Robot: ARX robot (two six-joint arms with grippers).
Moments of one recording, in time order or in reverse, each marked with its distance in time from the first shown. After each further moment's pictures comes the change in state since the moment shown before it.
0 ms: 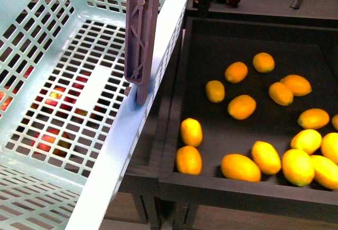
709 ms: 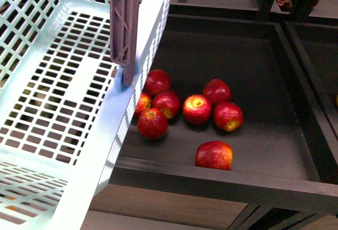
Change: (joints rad) left arm 0.010 0.000 0.000 0.000 -0.021 0.006; right arm -0.001 0.000 0.000 0.000 -0.007 0.000
